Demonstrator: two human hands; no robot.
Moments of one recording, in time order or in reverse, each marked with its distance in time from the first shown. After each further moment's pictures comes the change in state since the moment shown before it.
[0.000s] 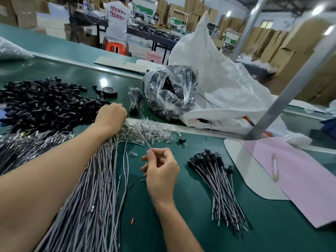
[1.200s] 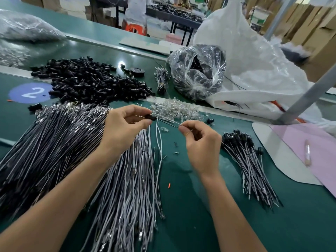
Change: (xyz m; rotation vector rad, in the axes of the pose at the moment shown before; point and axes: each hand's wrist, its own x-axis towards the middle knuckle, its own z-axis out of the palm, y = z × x) left_hand -0.153 0.012 -0.065 -1.383 0.107 -0.354; right_hand 0.001 -0.018 -0.019 -0.331 -0.052 -0.415
